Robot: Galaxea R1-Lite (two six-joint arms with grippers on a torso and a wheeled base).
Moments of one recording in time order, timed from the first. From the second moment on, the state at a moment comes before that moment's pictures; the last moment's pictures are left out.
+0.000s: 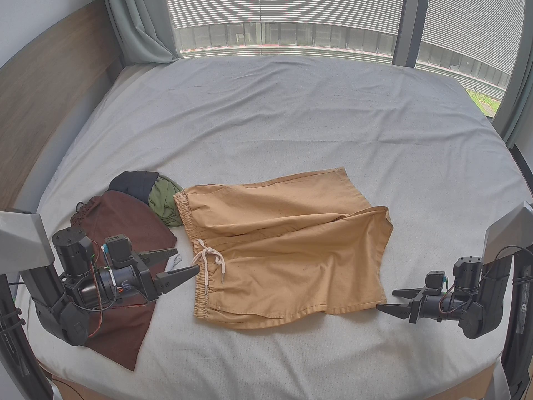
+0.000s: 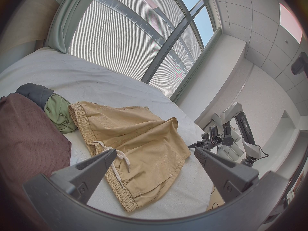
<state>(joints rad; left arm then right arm) -0.11 2.07 -0.31 -1.55 -0.78 -0.20 -0.02 2.40 -0.27 -1.54 0.80 0.01</state>
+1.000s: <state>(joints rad) -0.11 2.07 -0.32 -1.55 -0.78 -0.20 0.06 2.41 -0.28 -1.54 0.82 0.23</state>
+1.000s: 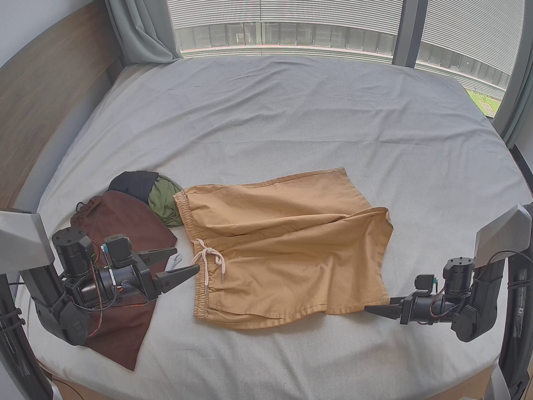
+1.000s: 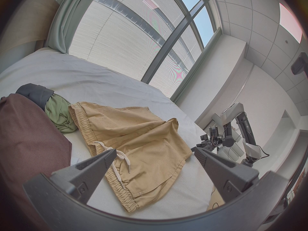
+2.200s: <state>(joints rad) -0.11 2.09 -0.32 -1.55 -0.78 -0.19 0.02 2.34 -0.30 -1.54 0.85 0.25</state>
